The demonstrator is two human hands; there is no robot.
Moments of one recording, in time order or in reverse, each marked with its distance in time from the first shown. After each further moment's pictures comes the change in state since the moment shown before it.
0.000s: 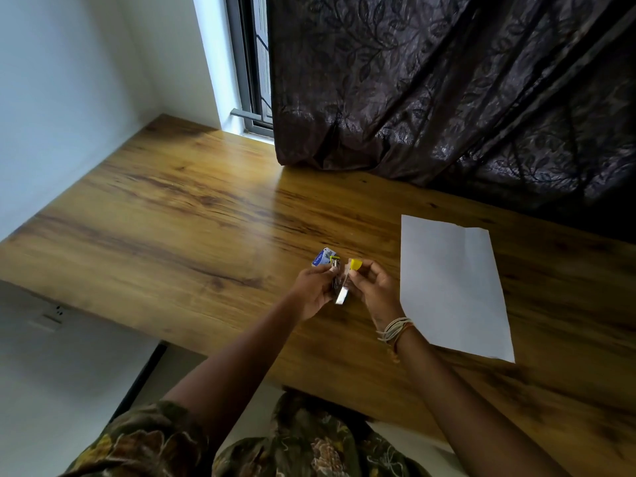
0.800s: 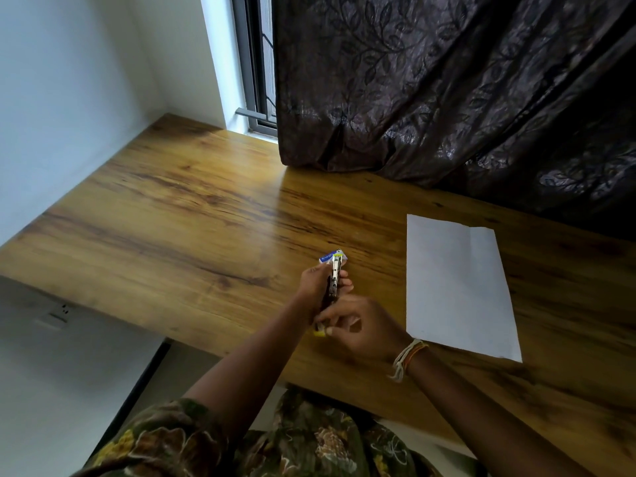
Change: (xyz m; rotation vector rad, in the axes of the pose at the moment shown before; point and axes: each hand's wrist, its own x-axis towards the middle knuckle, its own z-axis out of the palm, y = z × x) left_hand 0.001 -0.003 0.003 -0.193 0.069 0.024; right_hand -0.051 -0.017 0.007 -0.841 -0.548 -0.390
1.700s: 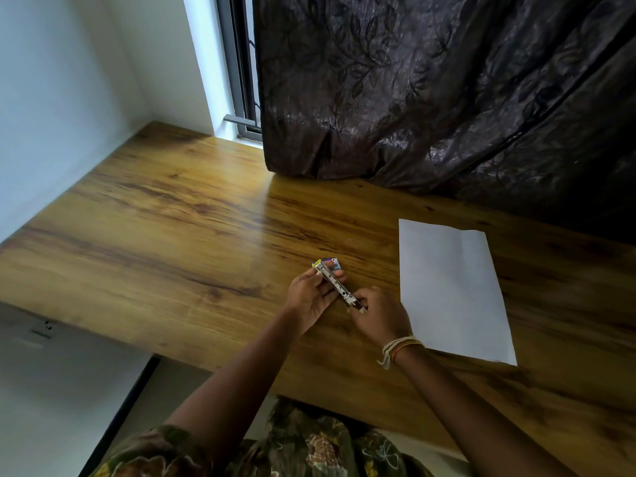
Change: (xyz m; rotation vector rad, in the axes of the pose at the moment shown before) left_hand -0.003 0.003 -0.008 -0.062 -0.107 0.050; right_hand 0.017 0.029 -0.007 -0.347 0.283 0.520
